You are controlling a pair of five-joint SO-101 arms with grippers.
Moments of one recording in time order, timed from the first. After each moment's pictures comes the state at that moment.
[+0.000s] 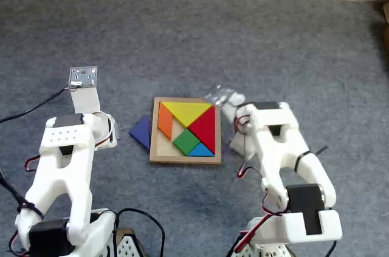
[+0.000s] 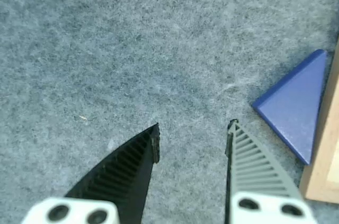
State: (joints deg) left arm -15.3 -22.2 52.8 51.4 4.4; right arm -9.3 -4.8 36.6 56.2 50.0
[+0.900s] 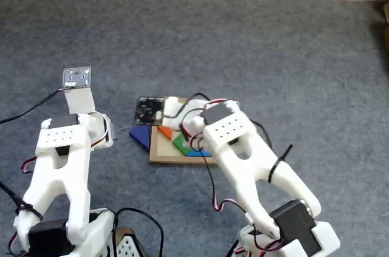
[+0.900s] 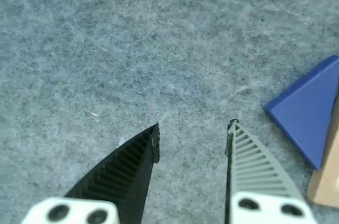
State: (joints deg) left arm -17.4 -22.2 52.8 51.4 4.4; right arm -36.7 -10.4 32.0 50.3 59.0
